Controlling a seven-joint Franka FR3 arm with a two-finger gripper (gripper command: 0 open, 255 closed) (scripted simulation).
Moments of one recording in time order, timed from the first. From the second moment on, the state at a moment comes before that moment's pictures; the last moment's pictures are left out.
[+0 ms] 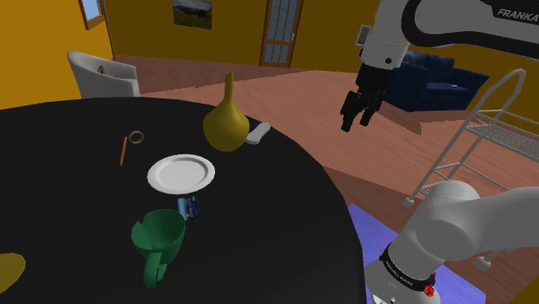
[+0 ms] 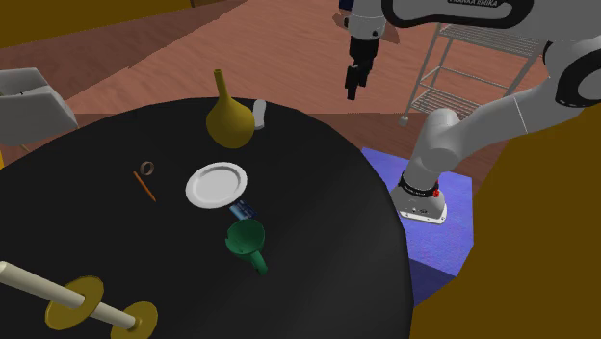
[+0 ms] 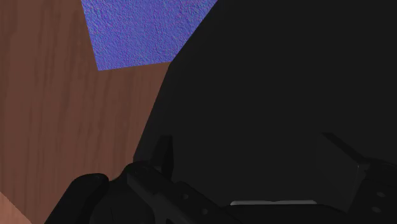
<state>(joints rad) 0.02 -0.82 0.04 -2.35 0.03 1.50 0.15</state>
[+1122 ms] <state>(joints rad) 0.05 -0.72 0.44 -2.53 0.16 2.02 0.55</state>
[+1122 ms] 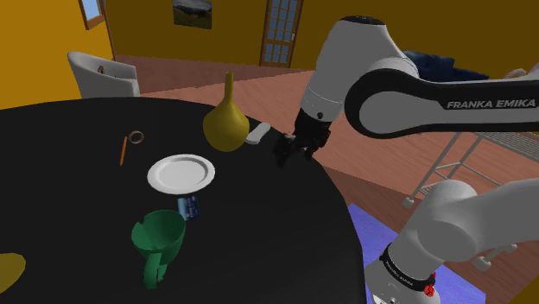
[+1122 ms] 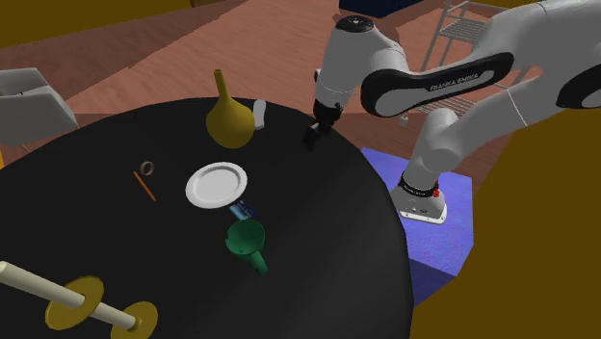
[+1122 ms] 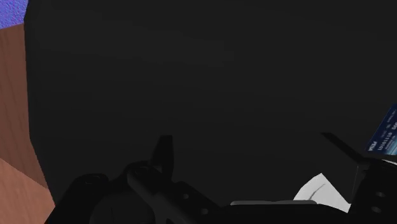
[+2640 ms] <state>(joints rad) -0.13 0.44 1.06 -1.98 -1.13 2.09 1.84</state>
